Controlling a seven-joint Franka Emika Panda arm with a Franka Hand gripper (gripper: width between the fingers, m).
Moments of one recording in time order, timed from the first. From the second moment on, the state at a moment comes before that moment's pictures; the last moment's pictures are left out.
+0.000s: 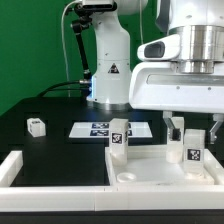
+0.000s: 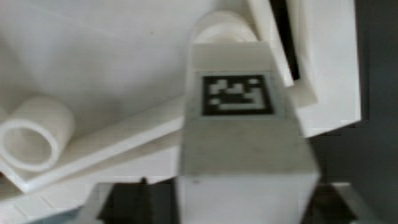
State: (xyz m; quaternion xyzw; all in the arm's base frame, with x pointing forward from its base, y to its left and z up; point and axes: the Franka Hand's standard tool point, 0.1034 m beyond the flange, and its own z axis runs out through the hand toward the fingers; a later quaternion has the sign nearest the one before) arm 0.629 0.098 0.094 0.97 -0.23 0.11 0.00
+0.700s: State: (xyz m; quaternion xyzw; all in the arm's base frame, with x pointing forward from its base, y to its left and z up) arm 0.625 0.108 0.094 0.80 -0.60 0.09 -0.05
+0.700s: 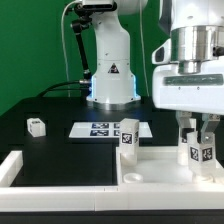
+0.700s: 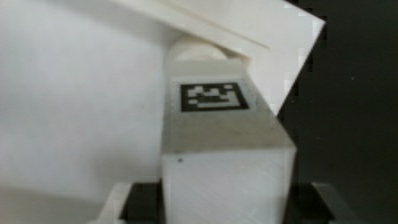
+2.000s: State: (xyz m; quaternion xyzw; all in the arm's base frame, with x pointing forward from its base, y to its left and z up) arm 0.623 0.128 0.085 0.87 -0.49 0.11 -0.02
